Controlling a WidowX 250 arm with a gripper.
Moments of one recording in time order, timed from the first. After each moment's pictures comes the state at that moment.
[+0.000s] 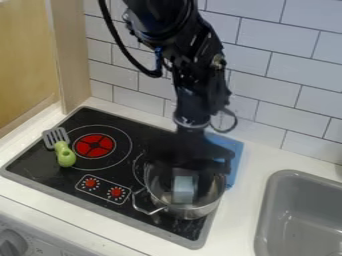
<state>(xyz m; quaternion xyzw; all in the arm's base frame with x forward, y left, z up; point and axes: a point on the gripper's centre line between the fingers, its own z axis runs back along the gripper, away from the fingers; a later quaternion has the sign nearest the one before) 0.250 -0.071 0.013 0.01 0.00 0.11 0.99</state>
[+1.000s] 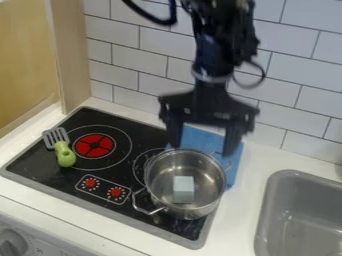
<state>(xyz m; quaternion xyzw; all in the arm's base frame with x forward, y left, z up) 0.263 -0.081 0.079 0.01 -0.10 0.09 0.99</state>
